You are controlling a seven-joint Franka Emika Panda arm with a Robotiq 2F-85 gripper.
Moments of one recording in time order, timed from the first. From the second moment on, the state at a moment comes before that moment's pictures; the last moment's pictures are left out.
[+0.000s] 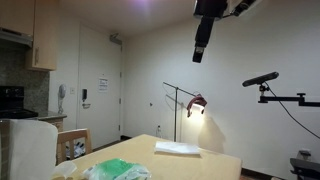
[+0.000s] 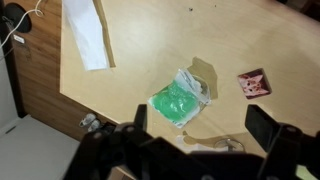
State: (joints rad) arm 0.13 -0.39 0.23 -2.39 -0.28 2.25 0.12
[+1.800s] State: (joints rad) arm 0.14 0.17 0.15 -2.10 0.22 2.25 -0.78
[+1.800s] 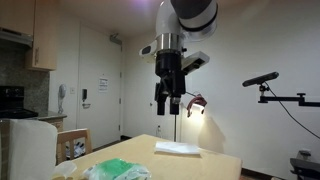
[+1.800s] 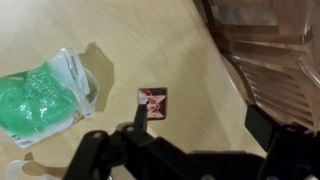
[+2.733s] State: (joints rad) arm 0.09 0.31 0.15 -1.98 0.22 2.12 -0.83
